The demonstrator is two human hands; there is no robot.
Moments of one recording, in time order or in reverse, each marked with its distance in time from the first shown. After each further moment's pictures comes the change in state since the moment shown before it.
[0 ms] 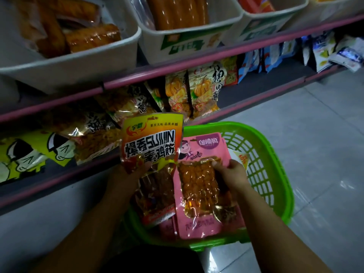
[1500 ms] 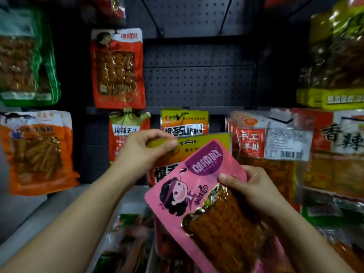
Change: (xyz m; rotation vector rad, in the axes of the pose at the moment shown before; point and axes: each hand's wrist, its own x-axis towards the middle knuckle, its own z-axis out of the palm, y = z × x) left_hand -0.161 0.469 -0.294 0.190 0.396 1.093; right_hand -0.309 -0.483 0.158 0.146 -0.831 -1.220
